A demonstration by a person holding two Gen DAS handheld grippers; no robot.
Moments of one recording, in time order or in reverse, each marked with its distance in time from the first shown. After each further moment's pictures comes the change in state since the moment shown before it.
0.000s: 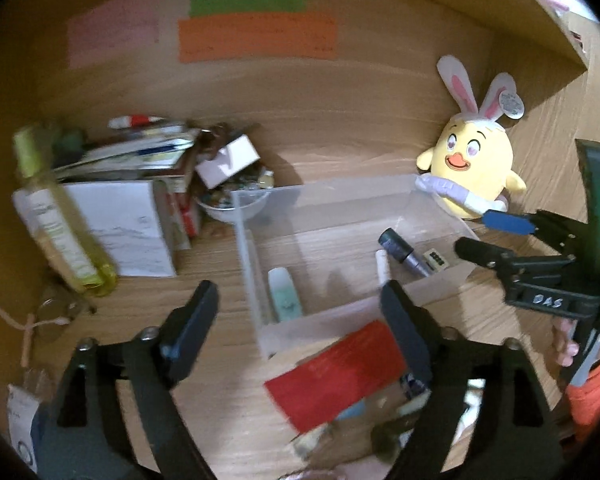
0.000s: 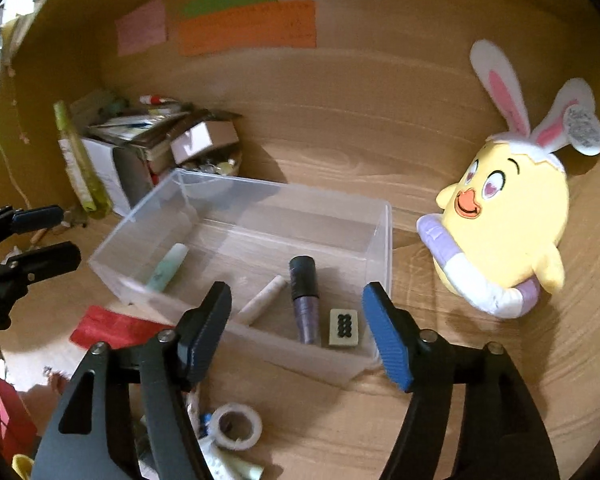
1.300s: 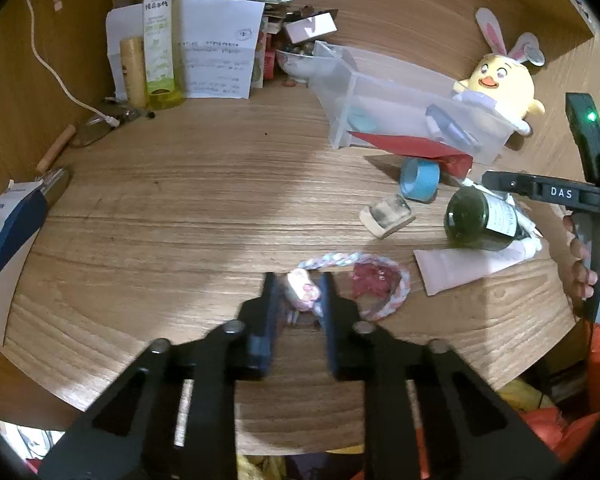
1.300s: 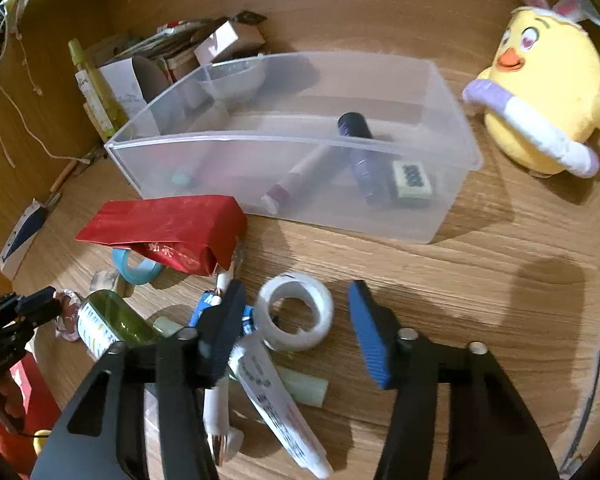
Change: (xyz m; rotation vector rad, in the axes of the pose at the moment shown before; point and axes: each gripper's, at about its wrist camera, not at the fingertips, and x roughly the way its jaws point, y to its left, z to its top) left arm -0.031 0.042 -0.171 -0.151 0.136 0.055; right arm 0.035 0.020 -0.081 0.072 0.195 0.131
